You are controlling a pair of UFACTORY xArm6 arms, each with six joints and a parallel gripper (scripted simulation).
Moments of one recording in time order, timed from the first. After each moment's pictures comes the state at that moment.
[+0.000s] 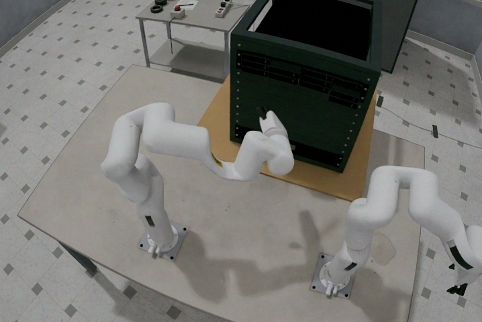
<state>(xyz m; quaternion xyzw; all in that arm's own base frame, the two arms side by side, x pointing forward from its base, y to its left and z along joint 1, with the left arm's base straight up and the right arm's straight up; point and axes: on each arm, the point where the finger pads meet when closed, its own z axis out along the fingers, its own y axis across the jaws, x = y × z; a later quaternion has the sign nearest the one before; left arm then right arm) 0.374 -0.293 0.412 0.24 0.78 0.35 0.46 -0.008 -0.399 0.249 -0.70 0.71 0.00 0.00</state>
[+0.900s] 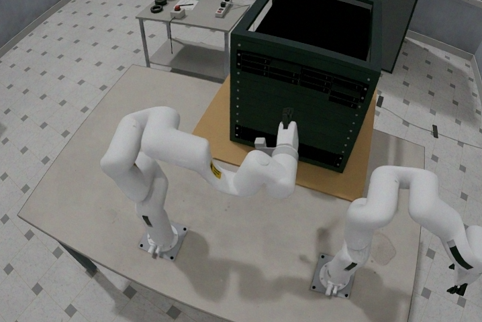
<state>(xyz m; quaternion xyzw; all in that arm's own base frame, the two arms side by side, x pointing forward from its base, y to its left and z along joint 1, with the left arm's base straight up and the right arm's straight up) 0.327 -0.365 0.464 0.43 0.62 0.44 0.49 -0.008 -0.399 0.249 -0.70 0.71 0.00 0.00</state>
